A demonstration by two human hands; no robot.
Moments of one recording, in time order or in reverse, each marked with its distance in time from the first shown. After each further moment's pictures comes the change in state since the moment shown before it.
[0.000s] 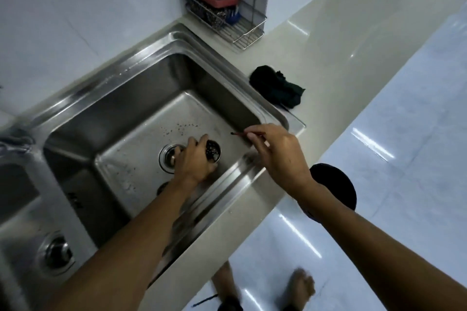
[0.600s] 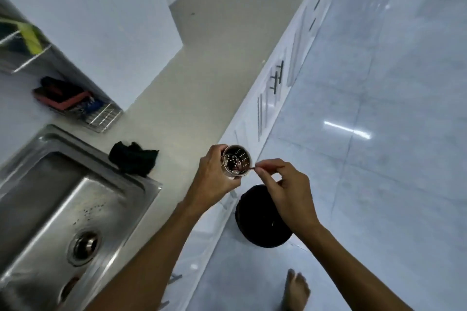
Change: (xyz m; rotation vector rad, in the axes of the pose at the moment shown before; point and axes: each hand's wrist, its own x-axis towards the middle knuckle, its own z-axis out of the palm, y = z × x) left_hand -0.016 0.398 0.008 -0.409 0.045 0.529; right_hand -0.127 0.200 -0.238 0.392 0.398 0.524
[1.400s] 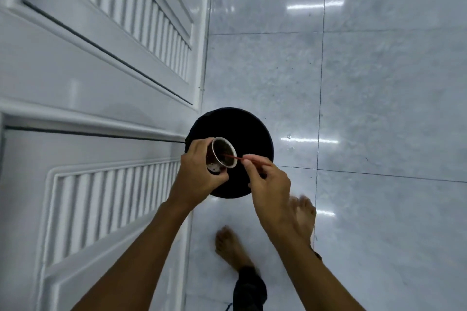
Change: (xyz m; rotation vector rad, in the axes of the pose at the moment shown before) left_hand -0.001 -0.203 0.324 0.204 -0.414 0.072; right_hand -0.086 0.368 0.107 0.281 0.384 0.708
